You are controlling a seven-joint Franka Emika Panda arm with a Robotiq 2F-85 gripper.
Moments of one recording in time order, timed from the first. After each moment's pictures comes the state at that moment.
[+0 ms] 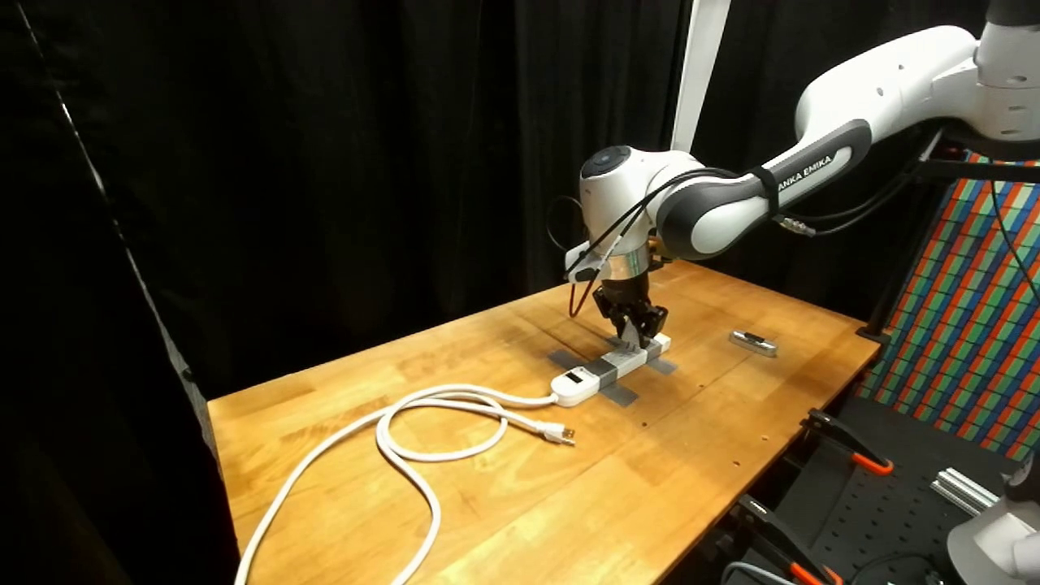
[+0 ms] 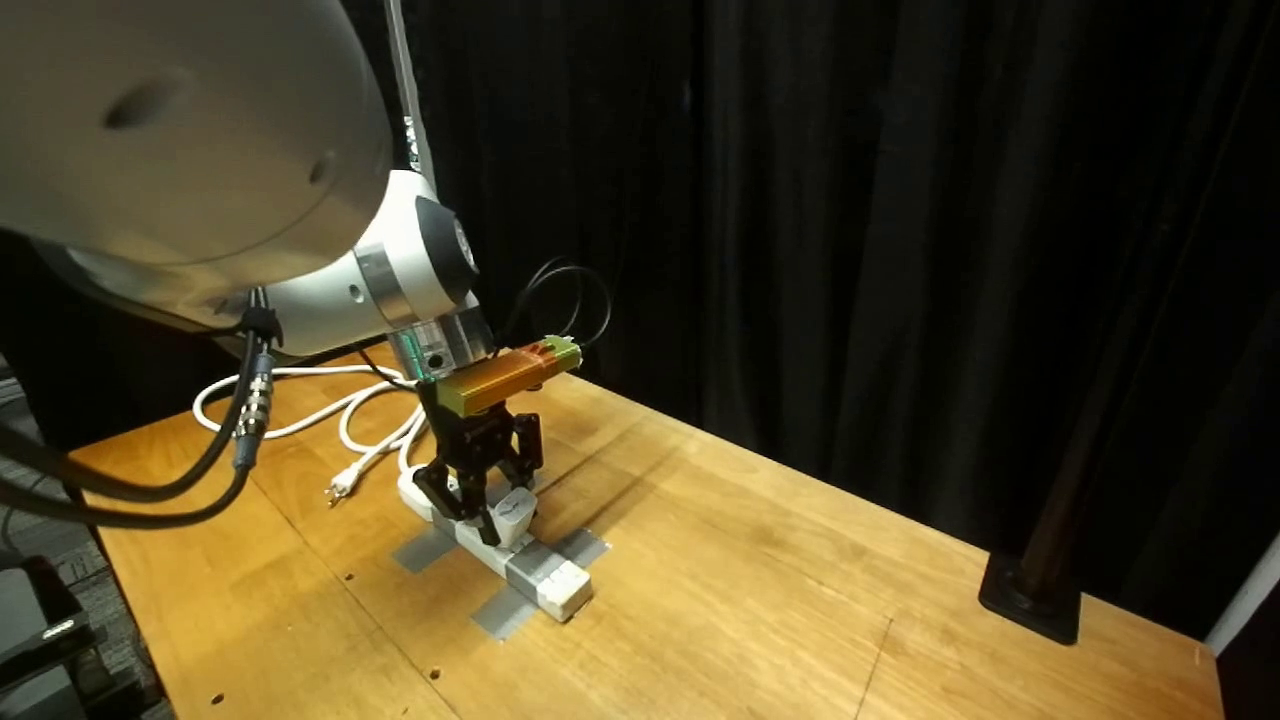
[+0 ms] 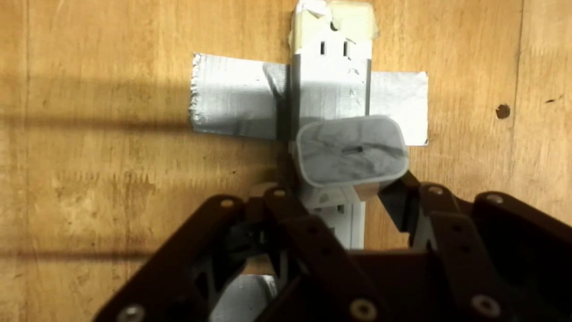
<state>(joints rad) 1.97 -1.12 -1.88 -2.17 -1.59 1.75 -0.66</state>
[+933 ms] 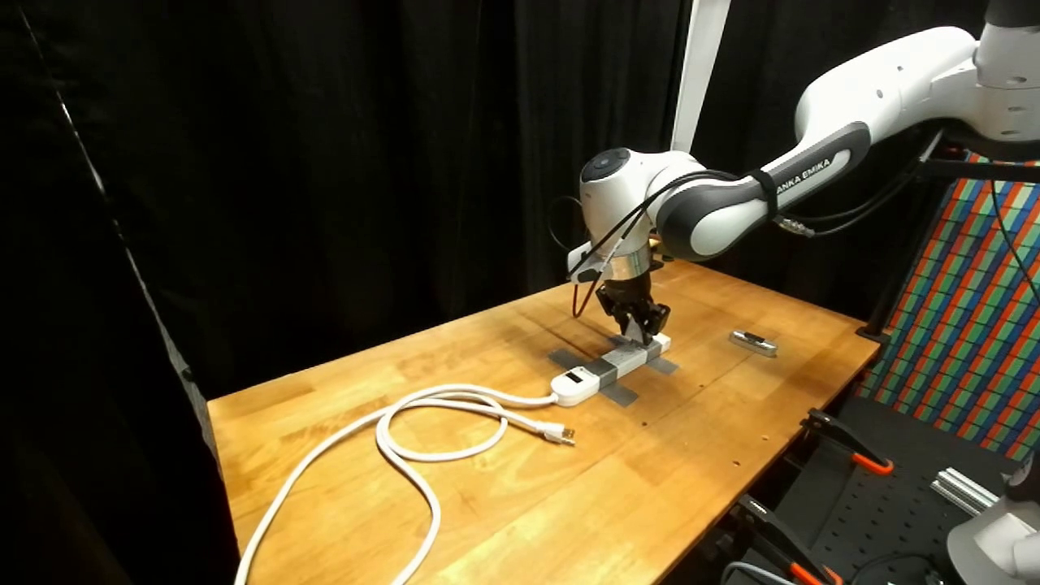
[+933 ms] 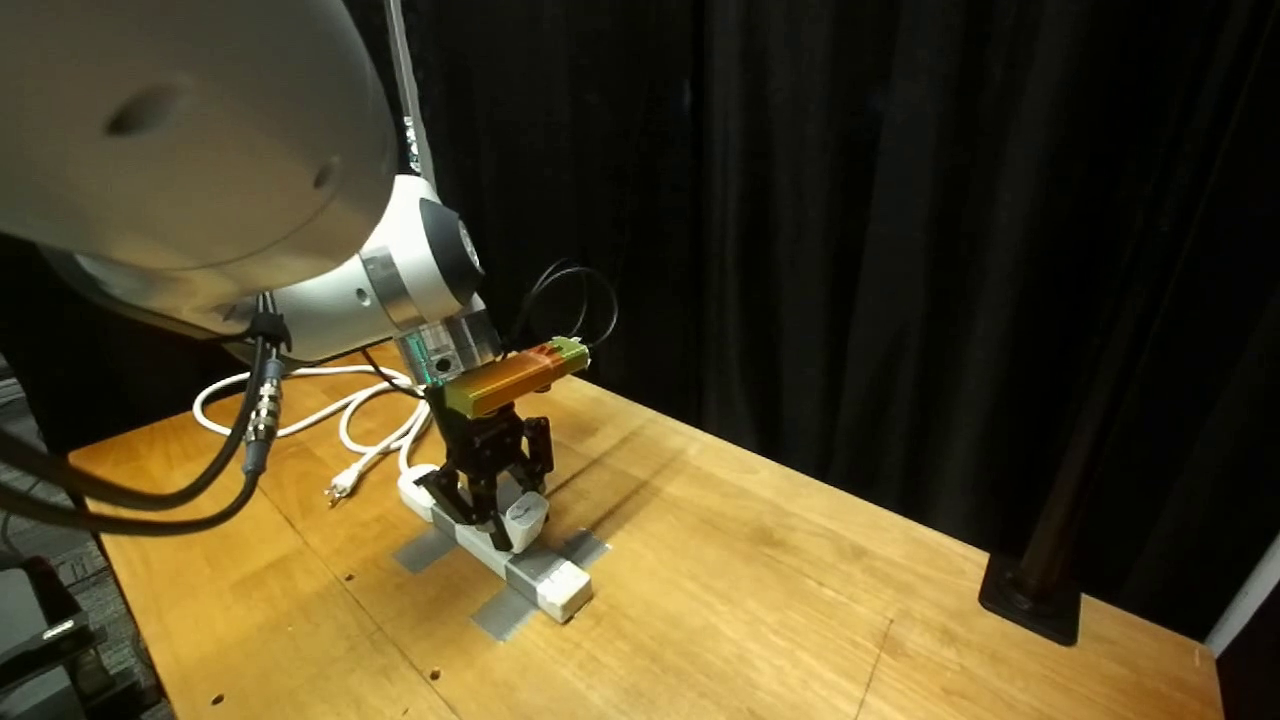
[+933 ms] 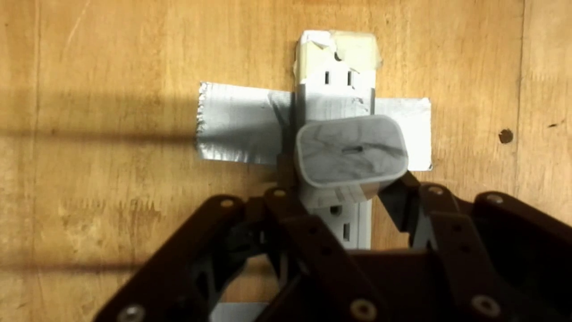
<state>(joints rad) 1.97 -1.12 -1.88 -2.16 -1.62 1.73 -0.66</state>
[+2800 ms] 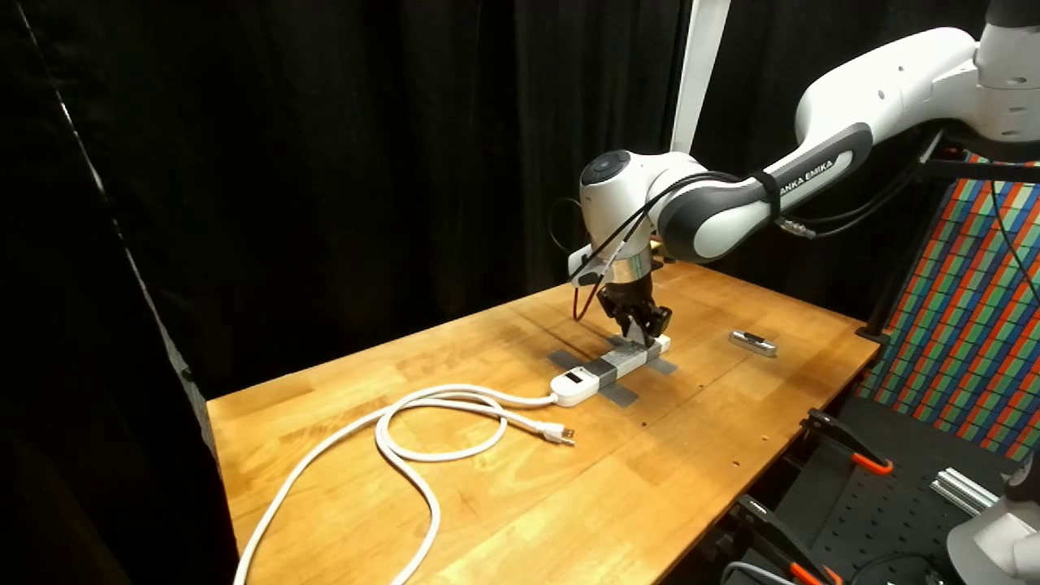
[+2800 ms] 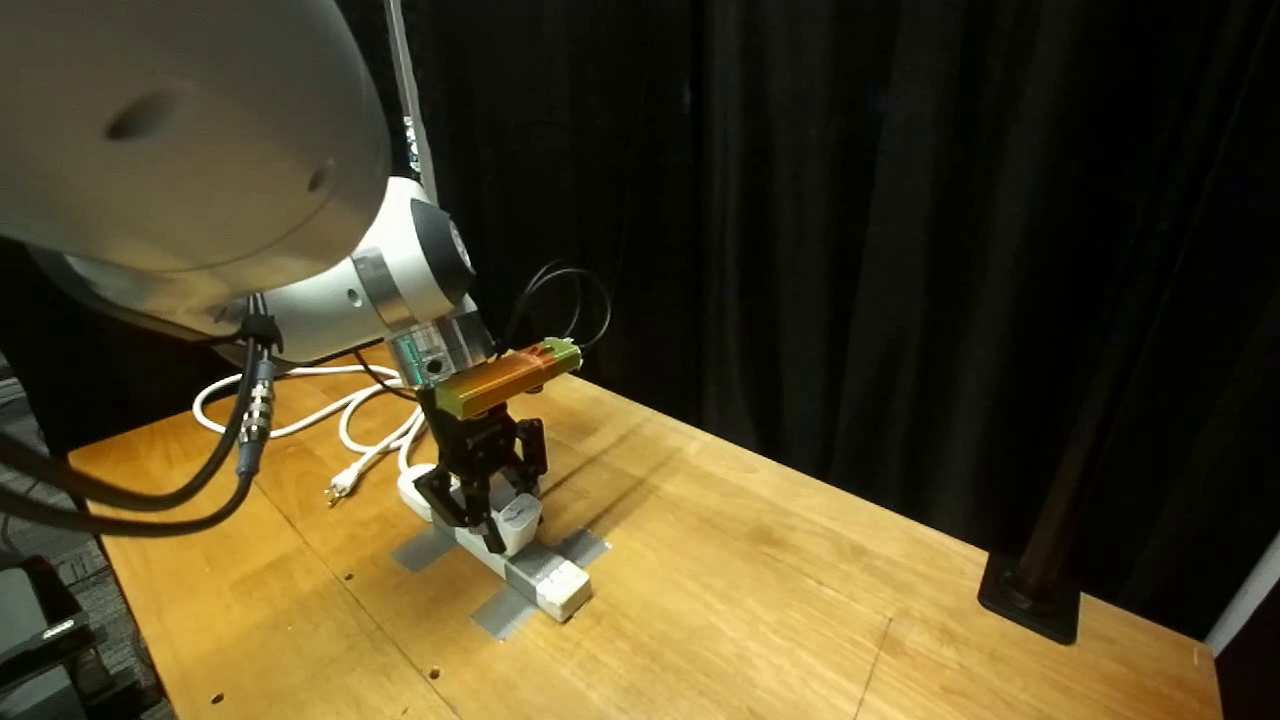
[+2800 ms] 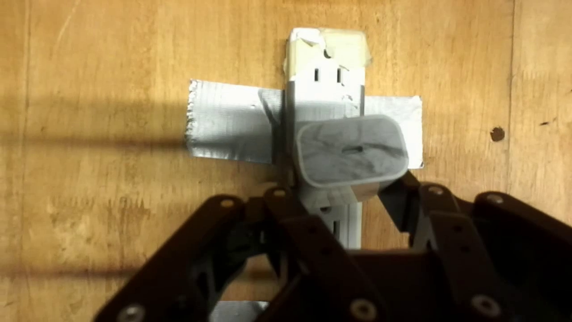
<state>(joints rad) 1.97 -1.13 -1.88 -2.18 -1.63 1.71 -0.64</state>
